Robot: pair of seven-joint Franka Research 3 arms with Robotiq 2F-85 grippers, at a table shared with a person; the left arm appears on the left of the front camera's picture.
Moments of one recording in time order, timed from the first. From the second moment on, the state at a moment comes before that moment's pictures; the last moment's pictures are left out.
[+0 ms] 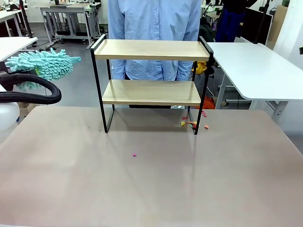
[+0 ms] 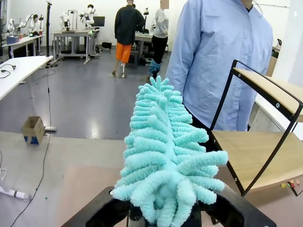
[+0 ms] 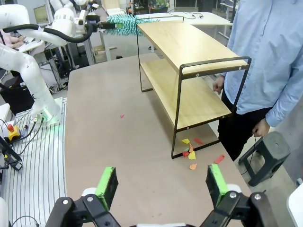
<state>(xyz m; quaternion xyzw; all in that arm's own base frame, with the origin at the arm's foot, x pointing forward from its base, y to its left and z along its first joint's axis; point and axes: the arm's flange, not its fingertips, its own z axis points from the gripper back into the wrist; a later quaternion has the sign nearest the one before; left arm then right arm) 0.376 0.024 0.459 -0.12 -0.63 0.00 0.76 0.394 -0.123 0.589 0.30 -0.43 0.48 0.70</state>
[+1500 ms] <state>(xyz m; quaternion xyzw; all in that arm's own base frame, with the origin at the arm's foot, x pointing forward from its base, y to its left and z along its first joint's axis) 0.376 0.023 0.465 -0.13 -0.62 0.01 0.77 0.393 -0.123 0.589 0.30 -0.43 0.48 0.70</state>
